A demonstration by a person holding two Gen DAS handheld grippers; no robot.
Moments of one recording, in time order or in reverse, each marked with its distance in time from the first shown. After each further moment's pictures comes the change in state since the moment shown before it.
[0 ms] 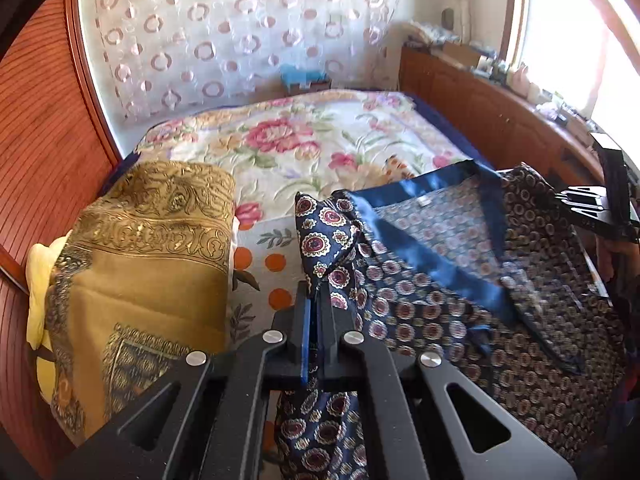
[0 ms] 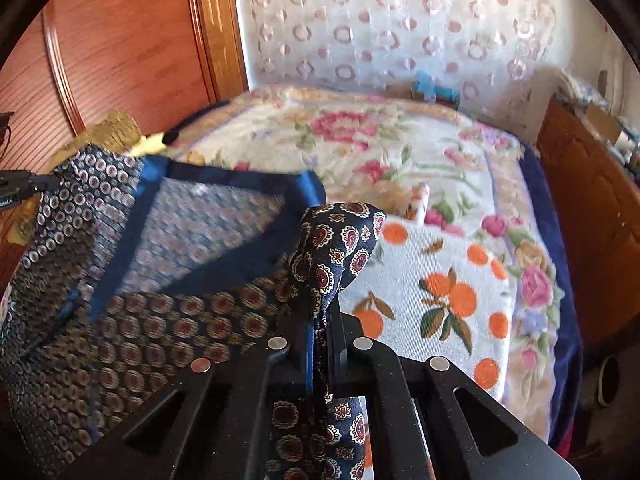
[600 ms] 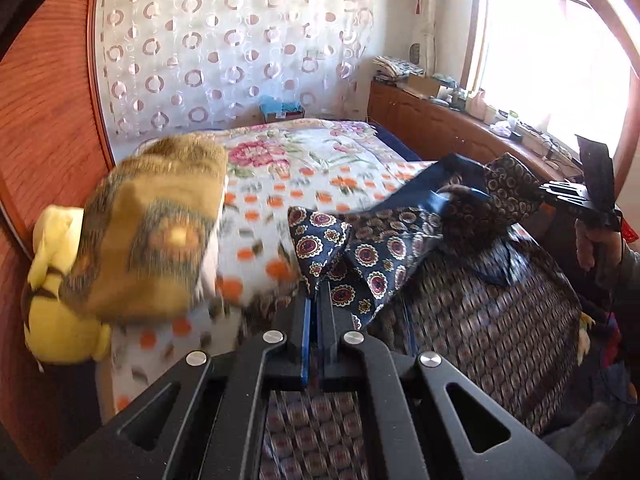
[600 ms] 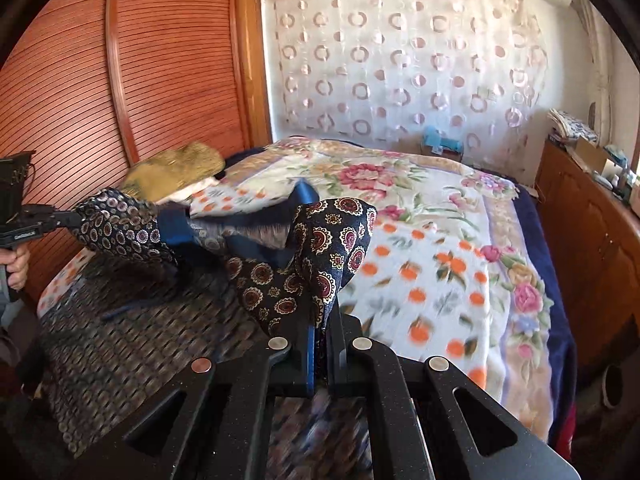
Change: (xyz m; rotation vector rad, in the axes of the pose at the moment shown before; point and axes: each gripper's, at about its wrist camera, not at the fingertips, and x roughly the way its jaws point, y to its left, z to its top) left arm -0.109 -0.016 -0.125 -0.015 -0.125 -0.104; right arm -0.147 0.078 -0.117 -0.030 -0.158 0.044
